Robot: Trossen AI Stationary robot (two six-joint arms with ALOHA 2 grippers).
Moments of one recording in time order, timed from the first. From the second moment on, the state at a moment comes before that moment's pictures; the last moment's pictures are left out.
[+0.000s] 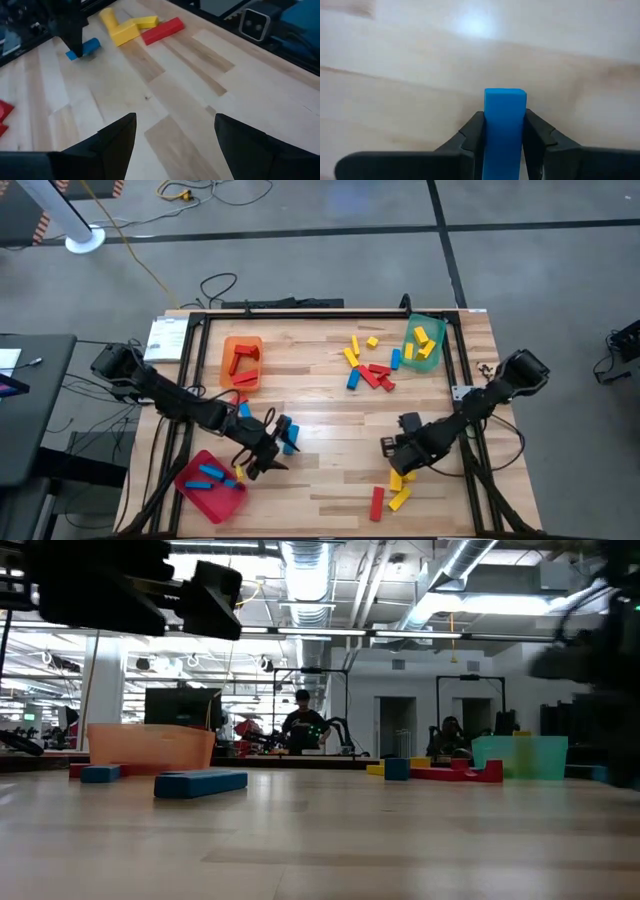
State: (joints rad) left arm -0.40 1.41 0.66 0.25 -0.02 0.34; right arm 0.60 1.58 0.83 -0.82 0.25 2.00
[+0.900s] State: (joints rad) left arm -0.24 1.41 0.66 0.40 -0.12 0.07; right arm 0.30 1.58 1.15 -0.39 0.66 0.90
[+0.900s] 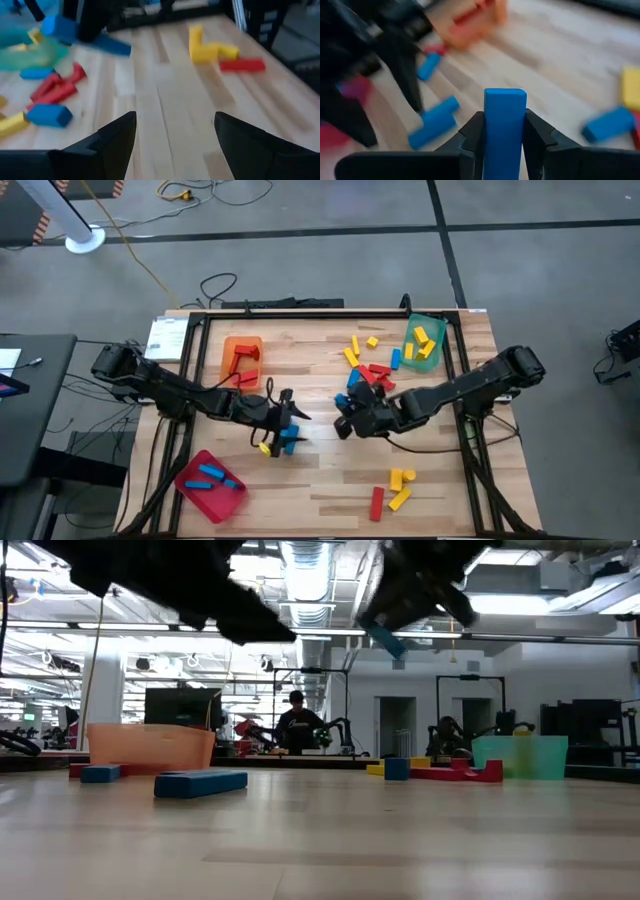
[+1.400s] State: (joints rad) left arm -0.26 1.41 0.67 0.42 -0.29 0.00; right arm 0.27 1.58 1.19 -0.10 0.66 0.56
